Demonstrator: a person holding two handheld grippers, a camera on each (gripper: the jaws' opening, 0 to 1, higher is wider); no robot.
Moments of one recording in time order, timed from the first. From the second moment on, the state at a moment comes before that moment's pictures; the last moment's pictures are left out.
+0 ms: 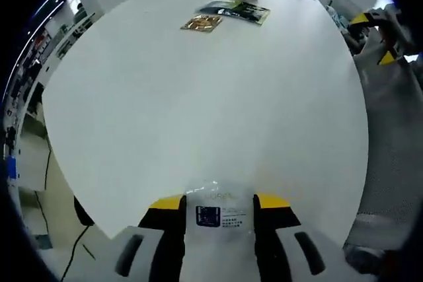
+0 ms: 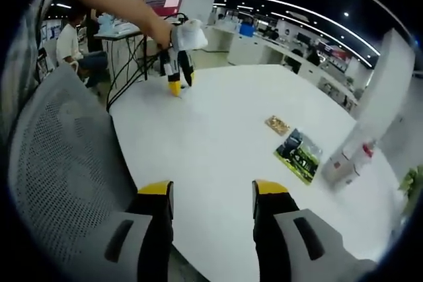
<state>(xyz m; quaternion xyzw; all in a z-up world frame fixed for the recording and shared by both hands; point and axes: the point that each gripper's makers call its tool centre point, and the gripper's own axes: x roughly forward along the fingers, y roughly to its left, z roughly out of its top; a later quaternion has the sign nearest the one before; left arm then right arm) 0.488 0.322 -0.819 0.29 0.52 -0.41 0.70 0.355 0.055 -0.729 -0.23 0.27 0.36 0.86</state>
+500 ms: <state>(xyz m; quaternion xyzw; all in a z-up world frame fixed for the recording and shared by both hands) 0.443 0.273 -0.775 0.21 0.45 -0.38 0.78 0.359 0.054 -0.721 -0.22 0.26 0.35 0.87</state>
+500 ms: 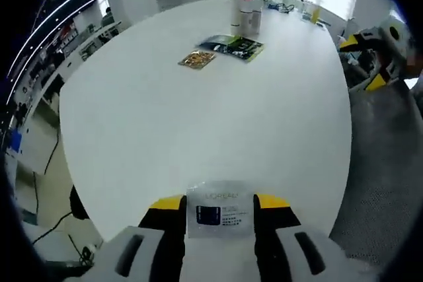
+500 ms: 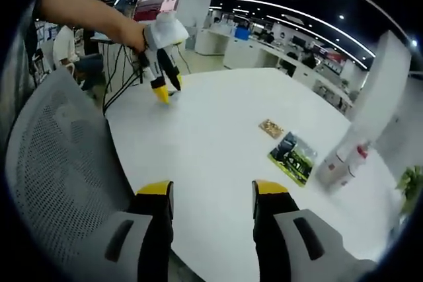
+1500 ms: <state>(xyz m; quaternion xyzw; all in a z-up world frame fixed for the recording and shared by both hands) 0.343 0.185 -0.706 0.14 0.28 -0.33 0.89 0.355 0.057 -0.715 -0.22 0.24 0.35 0.87</state>
